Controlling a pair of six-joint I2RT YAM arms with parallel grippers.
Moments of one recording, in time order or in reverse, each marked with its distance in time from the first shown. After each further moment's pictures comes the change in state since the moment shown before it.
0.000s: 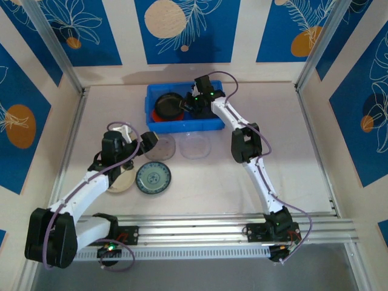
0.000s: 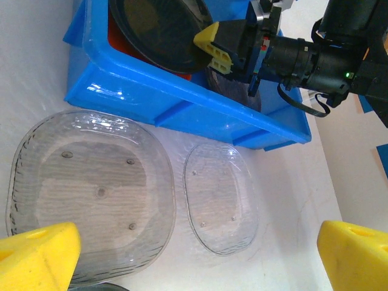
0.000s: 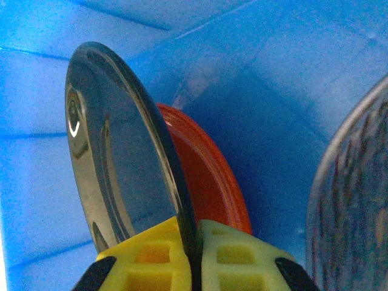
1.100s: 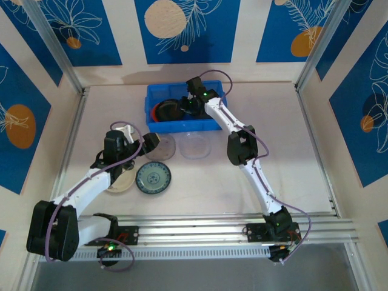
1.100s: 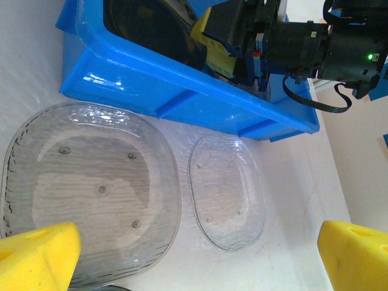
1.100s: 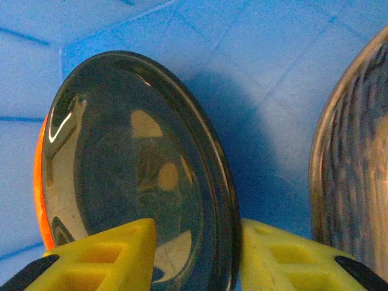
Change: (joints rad) left arm 0.000 0.057 0.000 0.031 0.027 0.026; right arm 0.065 0.002 0.068 -0.171 0.250 -0.110
